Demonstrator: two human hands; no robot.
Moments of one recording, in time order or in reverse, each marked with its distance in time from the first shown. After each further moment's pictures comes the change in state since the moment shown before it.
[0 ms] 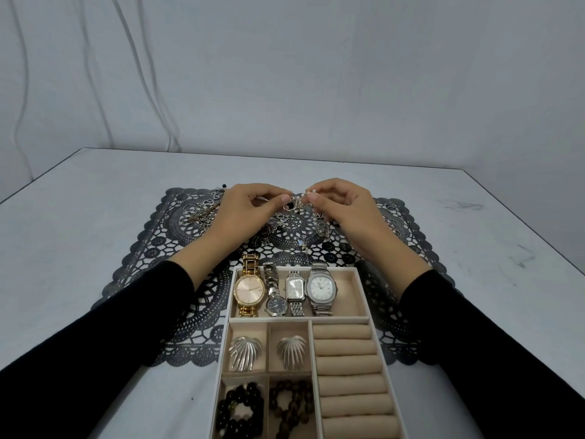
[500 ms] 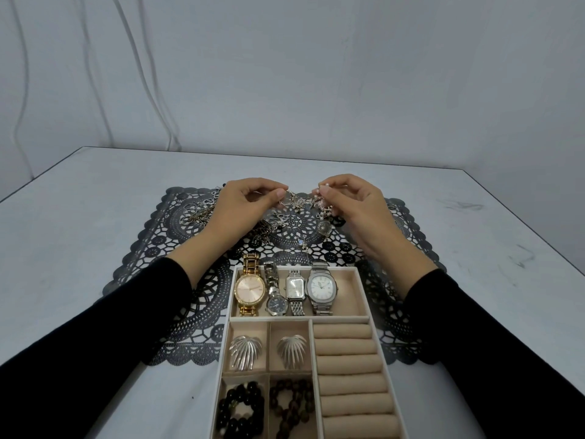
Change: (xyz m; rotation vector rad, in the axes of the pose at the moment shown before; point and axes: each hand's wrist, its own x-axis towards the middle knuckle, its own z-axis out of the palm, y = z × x) left_hand 0.002 -0.003 -0.005 -0.145 0.014 -0.032; right_hand 0.001 0.000 -0.009 0.130 0.088 0.018
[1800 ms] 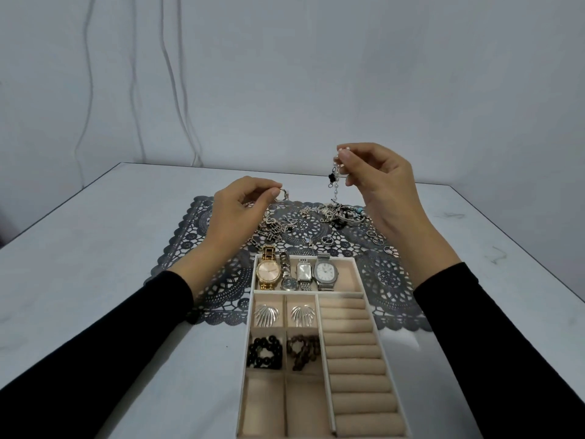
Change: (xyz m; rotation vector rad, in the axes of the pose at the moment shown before) left_hand -0.055 0.052 -0.026 0.121 0.233 0.269; right_hand -0.044 -0.088 0.010 0.128 0.019 -0.286
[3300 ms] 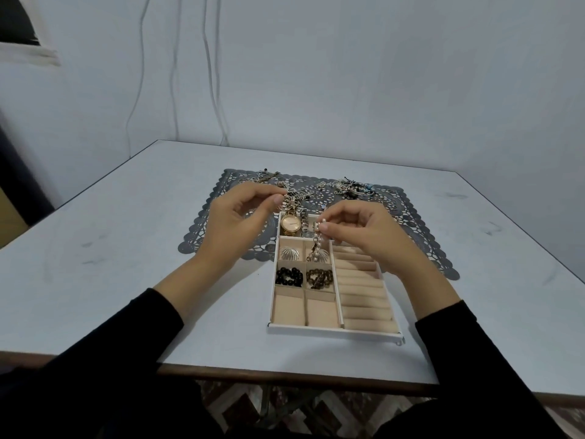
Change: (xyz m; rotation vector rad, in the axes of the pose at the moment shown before) left_hand -0.099 0.058 -0.053 -0.130 0.003 0.031; right_hand -0.122 -0.005 0.017 -0.273 -0.406 0.225
